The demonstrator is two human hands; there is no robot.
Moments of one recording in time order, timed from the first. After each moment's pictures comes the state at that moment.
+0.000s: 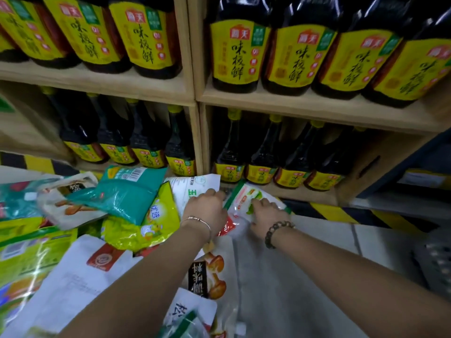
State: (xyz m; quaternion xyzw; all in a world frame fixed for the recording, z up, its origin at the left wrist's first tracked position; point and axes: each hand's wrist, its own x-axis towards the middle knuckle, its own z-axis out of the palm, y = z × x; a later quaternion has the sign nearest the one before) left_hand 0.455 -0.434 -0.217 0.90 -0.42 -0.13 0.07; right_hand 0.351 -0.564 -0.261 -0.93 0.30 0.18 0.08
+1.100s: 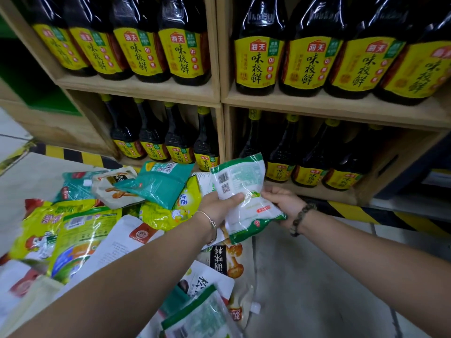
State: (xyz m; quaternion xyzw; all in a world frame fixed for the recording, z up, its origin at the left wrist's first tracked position) left_hand 0.421 -0.393 -0.174 0.71 0.01 -0.38 0.60; right_hand 0.347 -0.542 -0.207 -0.46 0.33 -0.03 0.83
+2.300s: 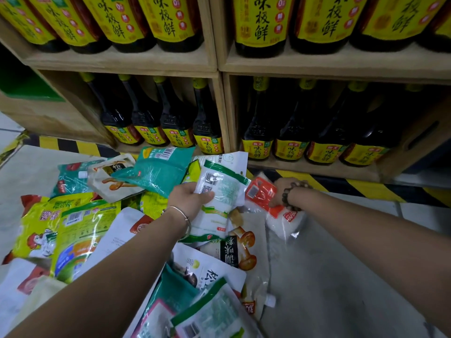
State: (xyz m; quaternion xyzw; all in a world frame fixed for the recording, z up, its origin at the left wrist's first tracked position) left_hand 0.463 -0.351 -0.196 0.83 -0.01 -0.27 0.49; right_hand 0.386 -0.567 -0.270 -0.88 0.32 0.29 0.20
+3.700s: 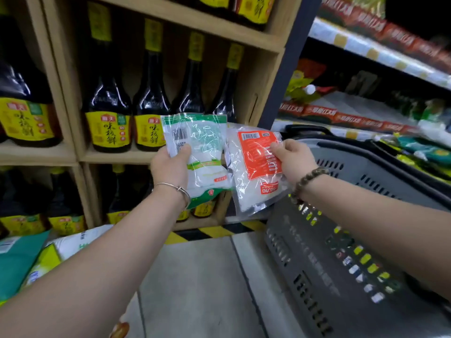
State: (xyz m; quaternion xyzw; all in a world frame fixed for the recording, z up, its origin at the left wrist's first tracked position) left_hand 0.325 -0.506 0.002 0.51 -0.16 -0.27 0.80; right_hand 0.157 -0.579 0.064 -0.68 0.49 -0.37 0.40
